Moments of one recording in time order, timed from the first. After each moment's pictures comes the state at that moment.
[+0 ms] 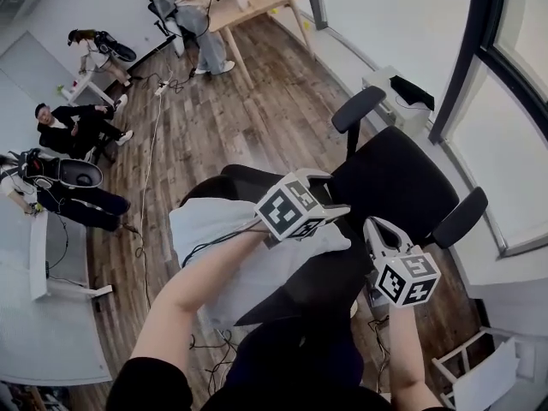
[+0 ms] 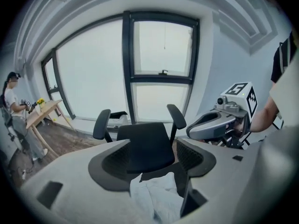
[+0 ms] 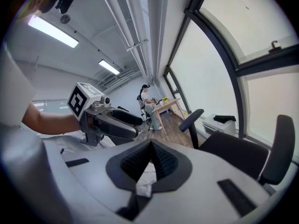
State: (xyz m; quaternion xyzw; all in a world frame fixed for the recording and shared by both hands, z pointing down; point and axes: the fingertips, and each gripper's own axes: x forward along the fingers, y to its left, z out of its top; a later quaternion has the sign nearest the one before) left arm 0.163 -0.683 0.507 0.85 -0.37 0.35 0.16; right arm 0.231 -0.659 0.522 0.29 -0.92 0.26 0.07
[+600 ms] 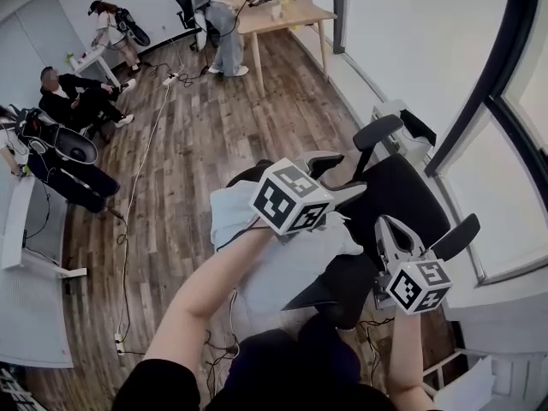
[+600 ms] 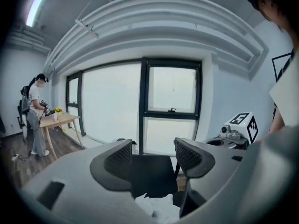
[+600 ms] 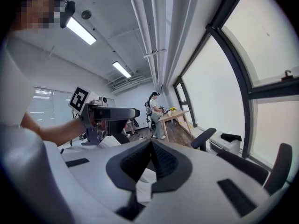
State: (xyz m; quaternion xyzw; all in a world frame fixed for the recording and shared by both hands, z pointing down) left arm 0.088 -0.624 0.369 0.87 -0.46 0.15 0.10; right arm 0.171 -0.594 0.427 0.28 -0.94 0.18 0.04
